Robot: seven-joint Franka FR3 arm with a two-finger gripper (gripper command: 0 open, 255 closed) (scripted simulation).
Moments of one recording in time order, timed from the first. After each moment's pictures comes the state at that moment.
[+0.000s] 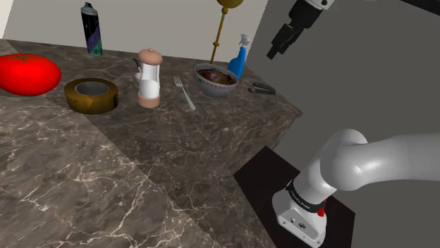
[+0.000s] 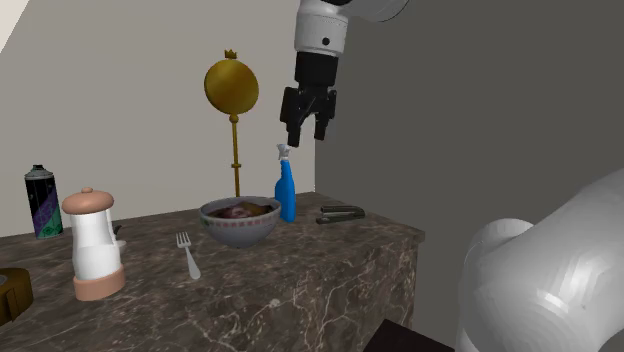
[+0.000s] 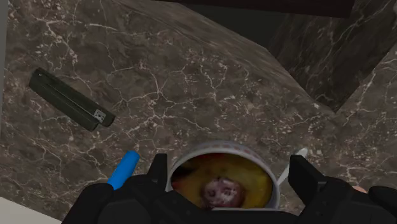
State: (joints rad) arm 0.02 -0.81 -0.03 -2.29 -0.11 1.71 -0.08
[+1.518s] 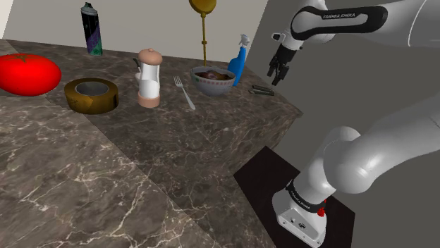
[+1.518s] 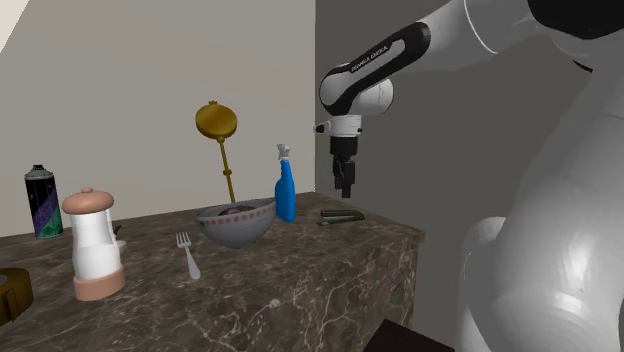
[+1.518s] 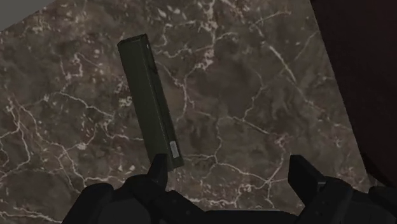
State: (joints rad) arm 0.19 -0.40 -0.66 -2.24 -0.27 1.95 -1.12
